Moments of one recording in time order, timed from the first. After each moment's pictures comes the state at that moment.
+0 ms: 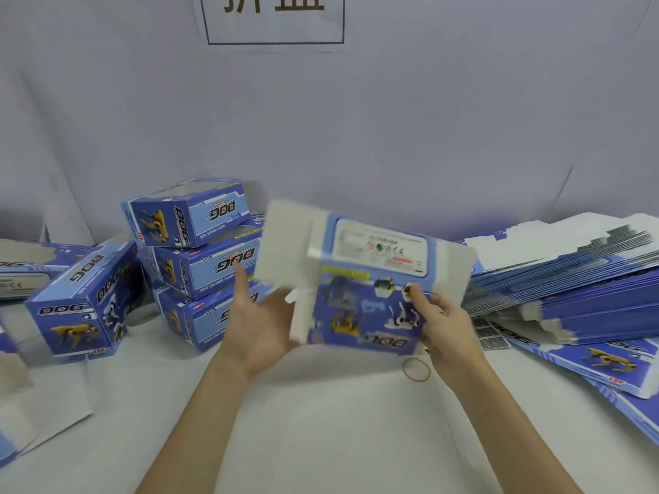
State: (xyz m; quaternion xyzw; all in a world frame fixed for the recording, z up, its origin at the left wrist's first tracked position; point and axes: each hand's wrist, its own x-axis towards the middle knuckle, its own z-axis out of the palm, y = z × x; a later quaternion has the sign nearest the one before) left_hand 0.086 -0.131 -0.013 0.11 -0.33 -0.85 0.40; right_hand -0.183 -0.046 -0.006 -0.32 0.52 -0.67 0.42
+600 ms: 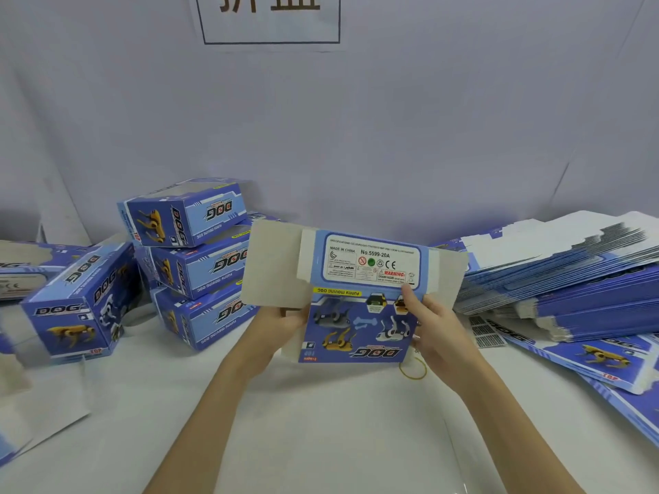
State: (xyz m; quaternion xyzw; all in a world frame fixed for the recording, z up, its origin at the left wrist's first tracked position) left_hand 0.067 -0.121 -0.017 0.37 -0.61 -0.54 0.44; right_hand -0.182 -0.040 -0.005 -0.36 0.50 -0.62 0.48
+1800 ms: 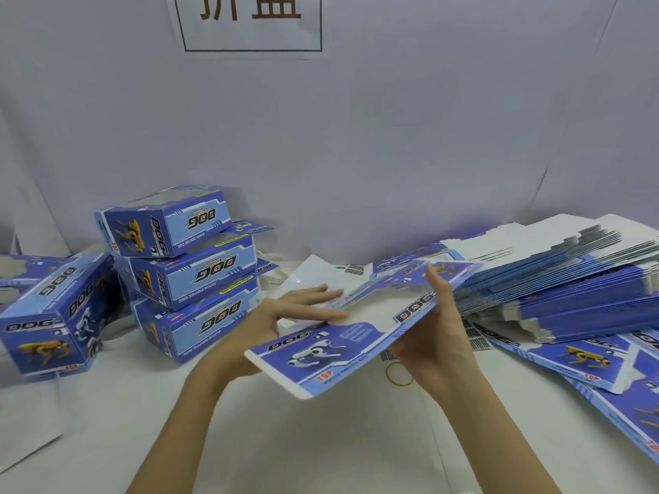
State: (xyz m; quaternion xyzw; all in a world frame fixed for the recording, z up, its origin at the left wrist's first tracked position) left_hand 0.076 -0.110 0.032 0.16 -0.89 -0.31 0.29; right_hand -0.168 -0.013 0.027 -0.30 0.30 -0.68 0.60
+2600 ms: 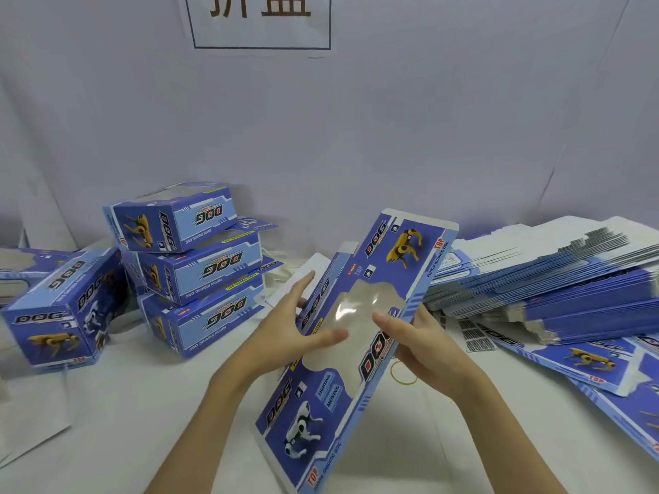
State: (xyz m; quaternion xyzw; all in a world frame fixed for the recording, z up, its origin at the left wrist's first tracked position) left_hand 0.059 -0.108 0.003 0.38 -0.76 -0.43 0.32; right_hand -0.168 -0.020 0.014 -0.51 0.44 -0.54 0.51
